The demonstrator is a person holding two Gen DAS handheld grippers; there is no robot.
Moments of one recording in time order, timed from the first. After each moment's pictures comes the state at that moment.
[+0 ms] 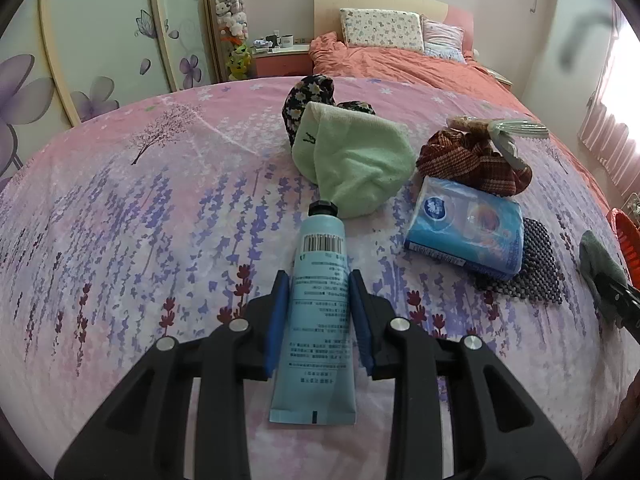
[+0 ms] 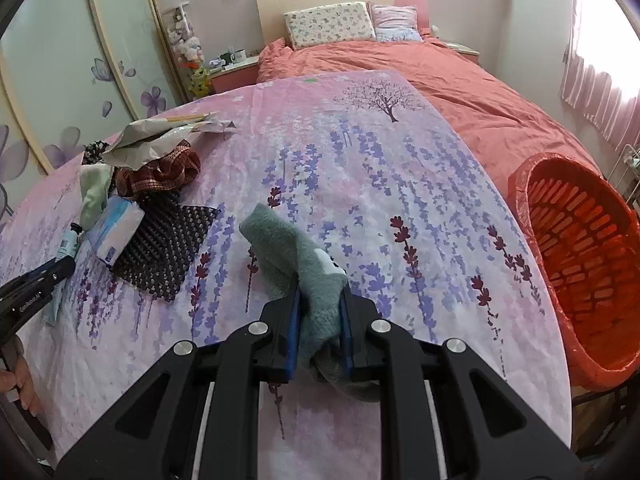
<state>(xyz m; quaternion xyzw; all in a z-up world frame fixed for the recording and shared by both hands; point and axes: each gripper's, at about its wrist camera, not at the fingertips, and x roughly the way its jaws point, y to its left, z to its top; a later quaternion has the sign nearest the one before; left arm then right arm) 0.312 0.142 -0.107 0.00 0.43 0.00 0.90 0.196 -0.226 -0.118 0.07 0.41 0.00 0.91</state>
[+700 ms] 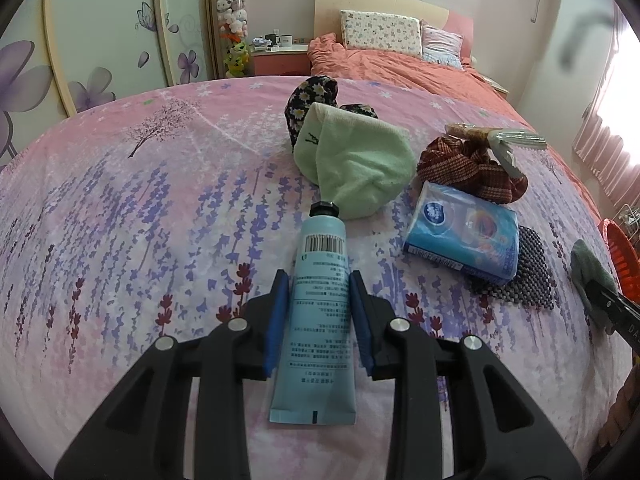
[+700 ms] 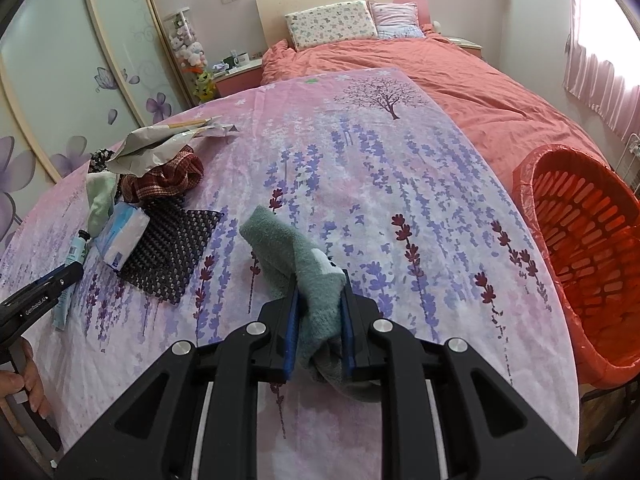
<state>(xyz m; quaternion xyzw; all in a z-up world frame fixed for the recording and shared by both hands) 0.311 0.153 -0.108 -0.02 0.43 -0.01 0.90 0.196 -0.231 -0.119 0.09 0.41 0.01 0.91</state>
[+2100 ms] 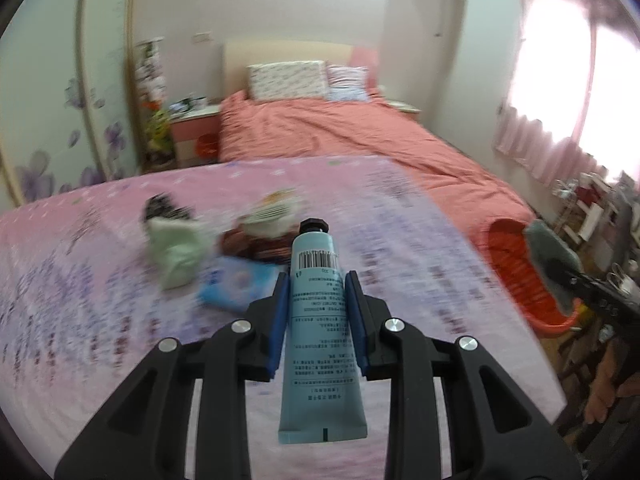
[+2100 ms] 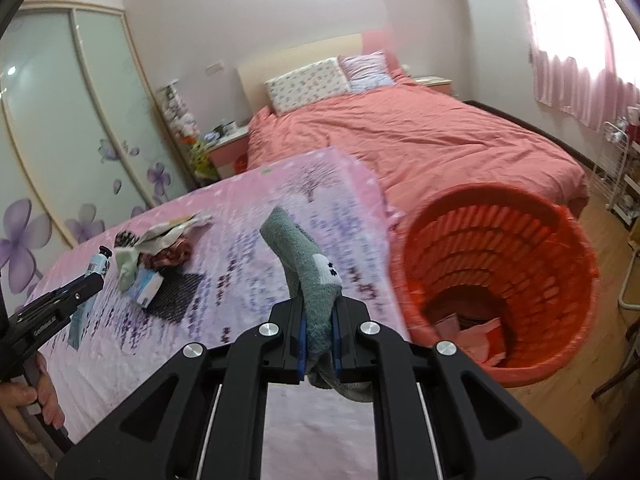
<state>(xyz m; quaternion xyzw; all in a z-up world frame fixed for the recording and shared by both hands) 0.241 0.009 -0.012 0.01 0.34 -0.16 0.93 0.113 -0.338 -0.047 0.14 0.30 -0.02 0.94</state>
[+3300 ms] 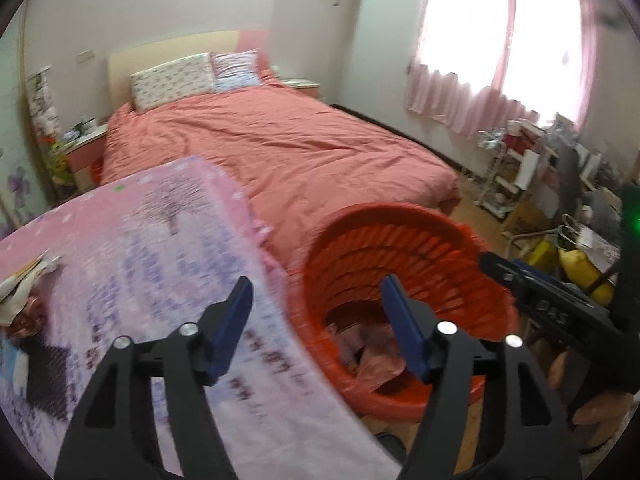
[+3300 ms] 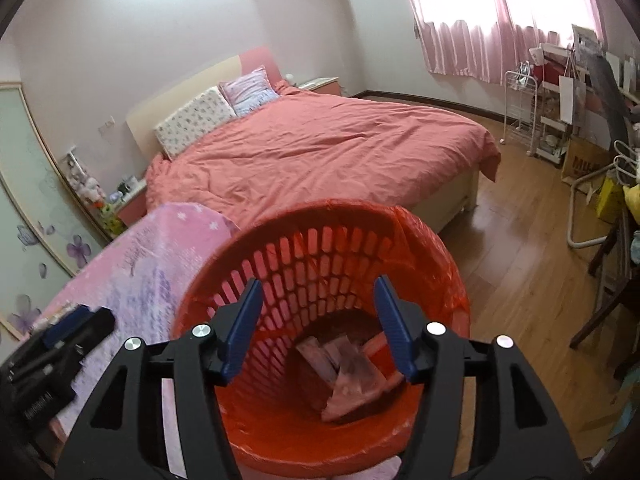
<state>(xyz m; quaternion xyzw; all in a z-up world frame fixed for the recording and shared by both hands) 0.278 -0.245 -0.054 0.06 0.35 -0.29 0.89 0.114 -0.488 -0.089 0.21 0.30 -0.18 0.91</state>
